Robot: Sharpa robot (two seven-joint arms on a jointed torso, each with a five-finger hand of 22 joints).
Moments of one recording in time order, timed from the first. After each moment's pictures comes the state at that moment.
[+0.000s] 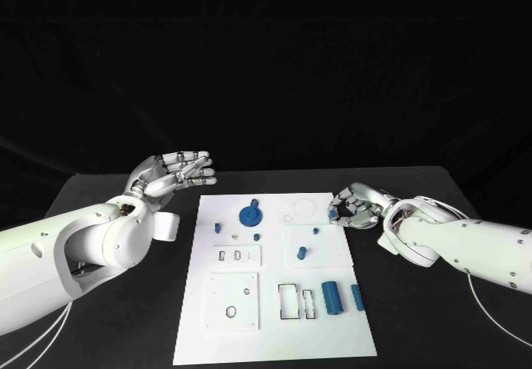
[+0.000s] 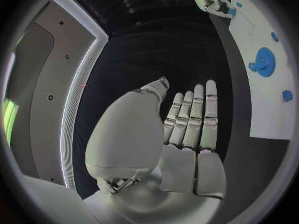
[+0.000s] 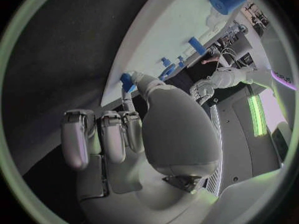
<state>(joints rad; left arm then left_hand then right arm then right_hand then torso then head) 1.20 -0.96 -0.01 1.63 0.01 -0.38 0.44 1.51 -0.16 0.36 0.25 0.08 0.82 0.21 0.23 0.16 0.95 0.20 0.07 0.06 0.95 0.14 0.25 0.24 0.17 0.88 0.24 0.42 0.17 1.19 -0.90 -0.16 1.38 -1.12 -0.41 0.07 1.39 -0.19 0.43 0.14 0.19 1.05 0.12 0.17 0.38 1.47 0.05 1.51 1.31 1.47 -0.02 1.56 1.31 0.02 1.47 0.10 1.48 1.31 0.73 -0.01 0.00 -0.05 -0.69</state>
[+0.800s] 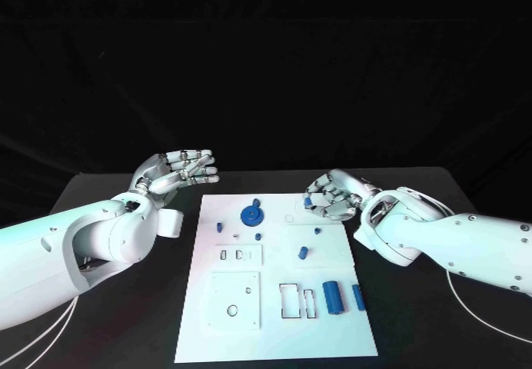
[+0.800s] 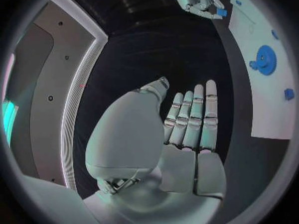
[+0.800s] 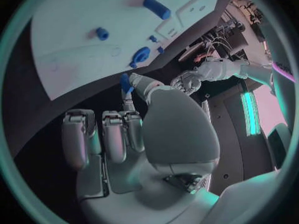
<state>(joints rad) 1.20 -0.94 -0.01 1.61 0.01 -0.37 0.44 1.51 -0.16 0.36 0.25 0.08 0.82 0.21 0.23 0.16 0.95 0.20 0.07 0.06 0.95 0.14 0.25 0.24 0.17 0.88 0.24 0.42 0.17 1.27 -0.87 -0.16 1.60 -1.17 -0.51 -0.11 1.37 -0.14 0.50 0.12 0.19 1.05 0.11 0.19 0.39 1.46 0.04 1.50 1.31 1.46 -0.03 1.56 1.31 0.02 1.47 0.08 1.49 1.31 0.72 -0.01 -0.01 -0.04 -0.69</state>
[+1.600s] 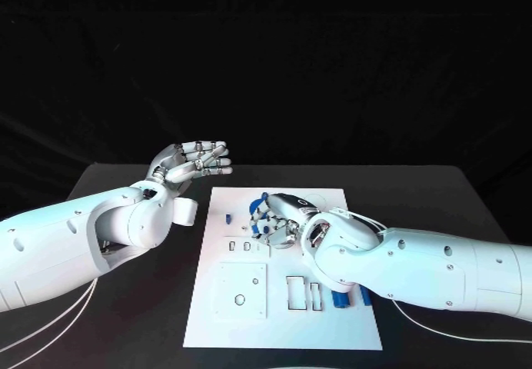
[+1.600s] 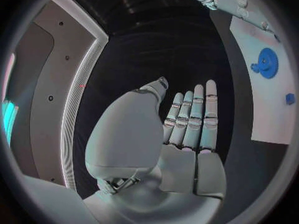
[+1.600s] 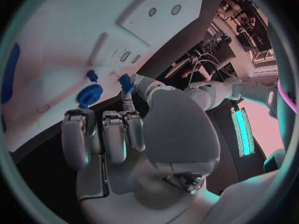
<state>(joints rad) 1.20 -0.90 -0.01 1.57 0.02 -0.37 0.43 1.49 -0.16 0.36 0.25 0.08 0.82 0.21 0.23 0.16 0.95 0.20 0.07 0.06 0.95 0.14 0.25 0.24 0.17 0.88 0.24 0.42 0.17 1.18 -0.59 -0.17 1.63 -1.38 -0.48 -0.34 1.35 -0.15 0.51 0.13 0.18 1.04 0.11 0.19 0.39 1.46 0.04 1.49 1.31 1.46 -0.03 1.56 1.31 0.02 1.47 0.08 1.48 1.31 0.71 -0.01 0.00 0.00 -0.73</state>
